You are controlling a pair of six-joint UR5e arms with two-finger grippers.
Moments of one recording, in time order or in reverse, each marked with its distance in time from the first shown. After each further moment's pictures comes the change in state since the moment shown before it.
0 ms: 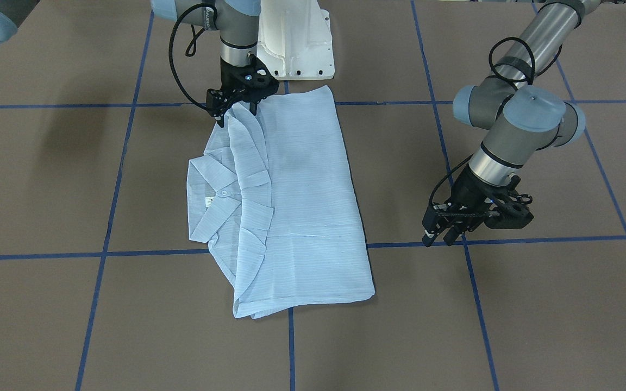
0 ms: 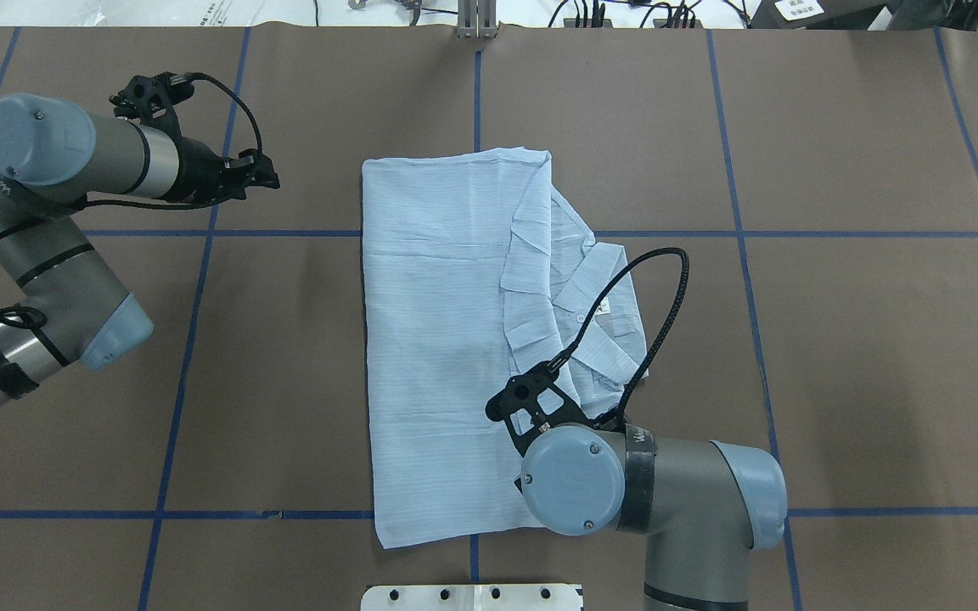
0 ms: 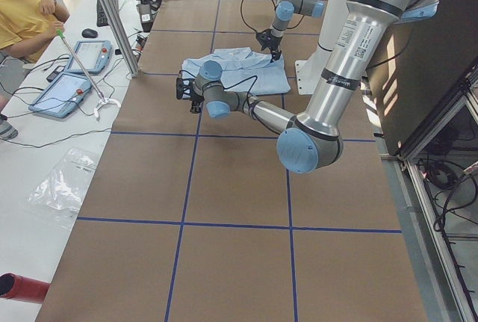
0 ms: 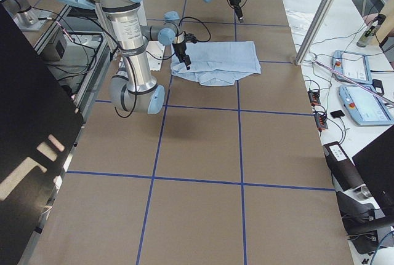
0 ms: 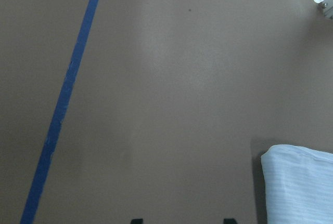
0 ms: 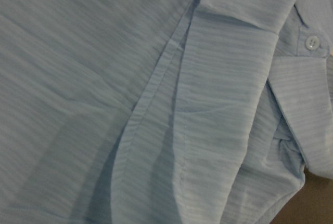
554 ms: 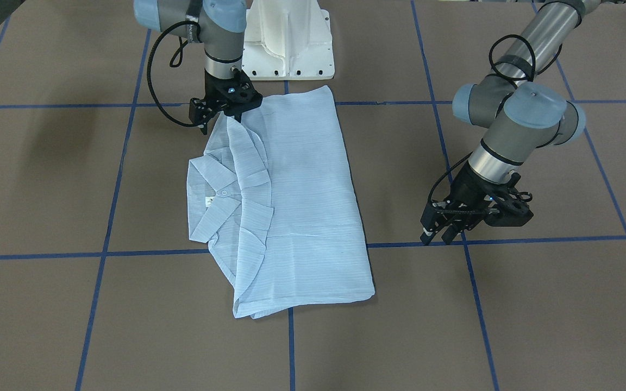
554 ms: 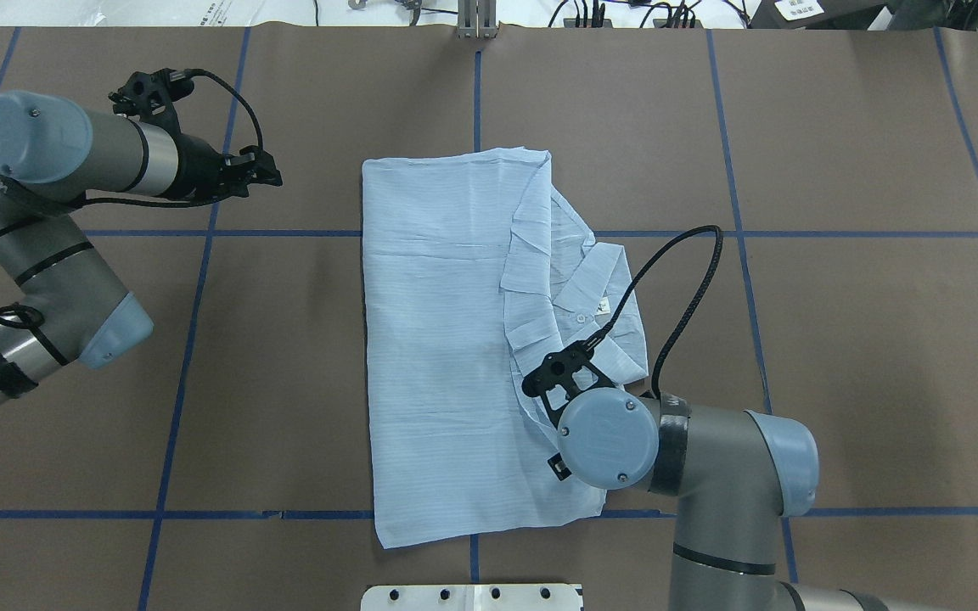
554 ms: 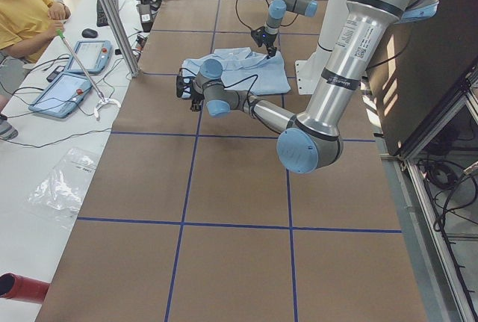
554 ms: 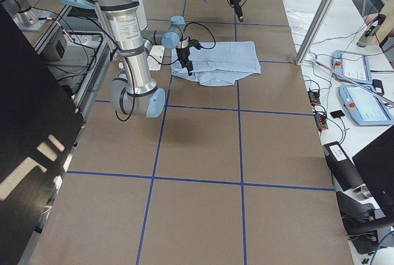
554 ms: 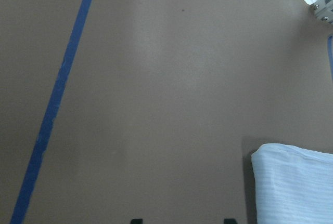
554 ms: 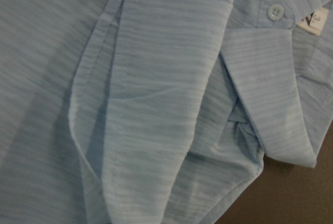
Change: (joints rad) left arm -0.003 0.000 -0.019 -0.002 -0.004 -0.004; right arm 0.064 -0.070 0.015 0.000 0.093 -0.020
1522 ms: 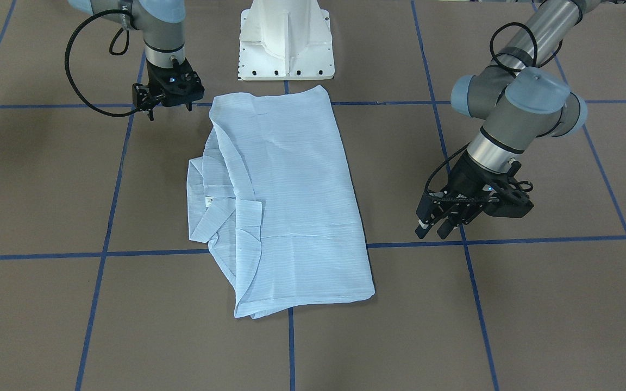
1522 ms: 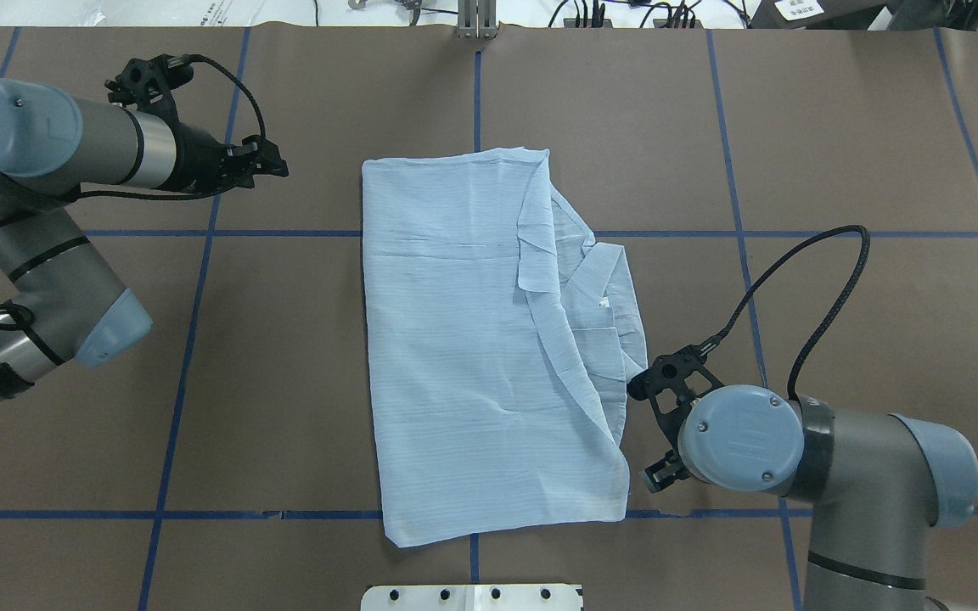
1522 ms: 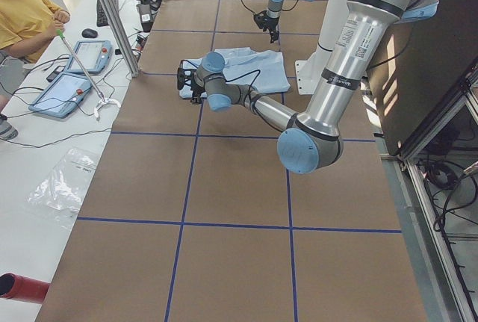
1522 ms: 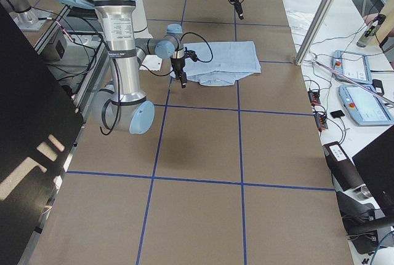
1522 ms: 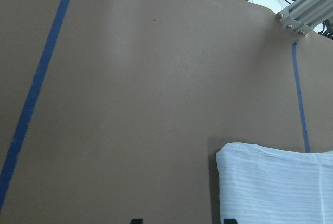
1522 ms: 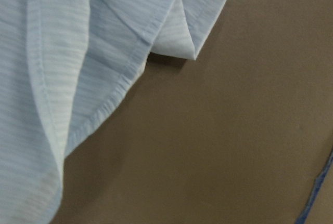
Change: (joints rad) left arm -0.004 0.002 -0.055 0.015 -0.001 -0.003; right arm 0.028 -0.194 0.170 0.000 0.068 0.062
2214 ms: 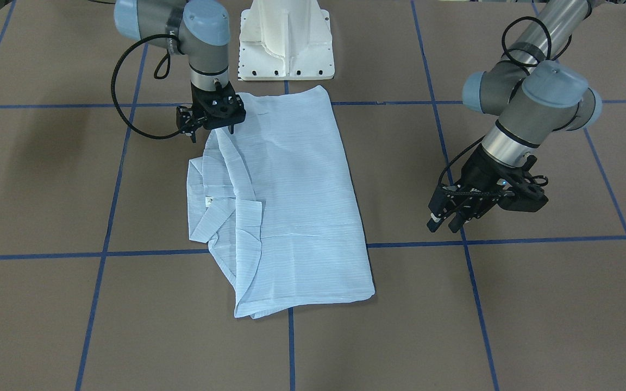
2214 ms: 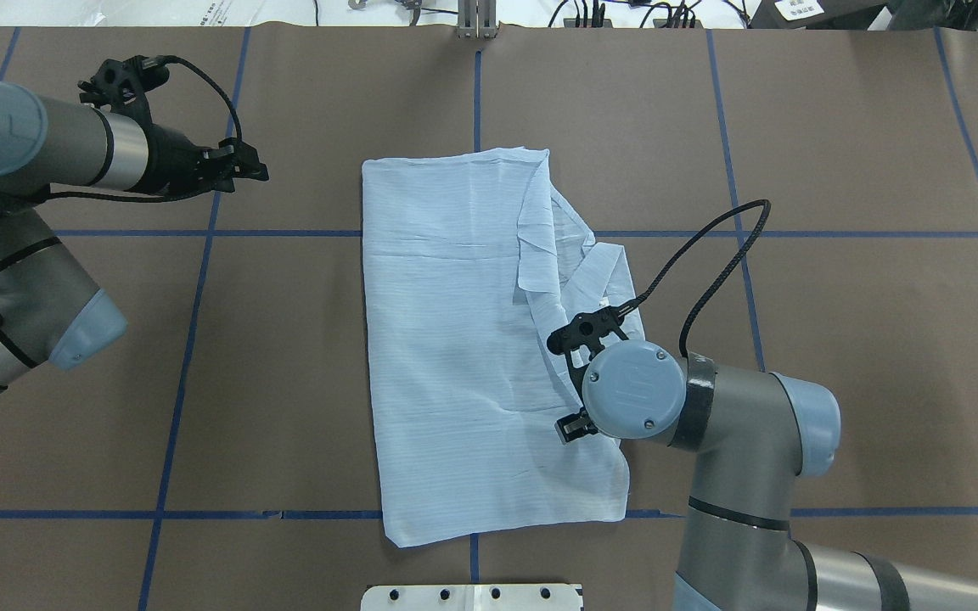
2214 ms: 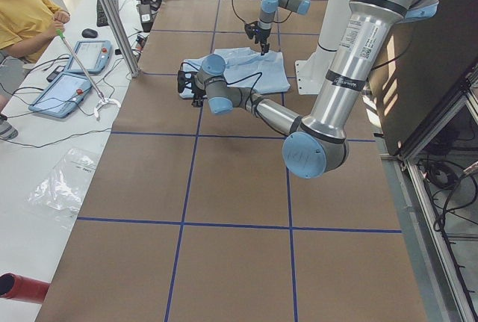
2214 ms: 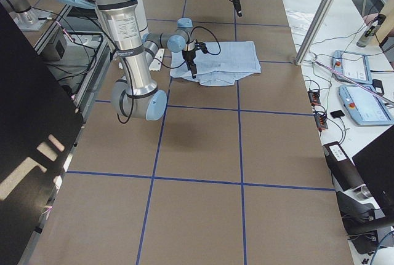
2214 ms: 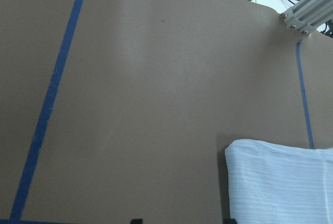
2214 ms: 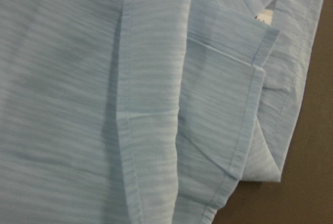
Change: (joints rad) left arm -0.025 0.047 -0.035 0.000 -0.044 0.013; right arm 0.048 0.202 -0.224 0.093 0.000 0.046
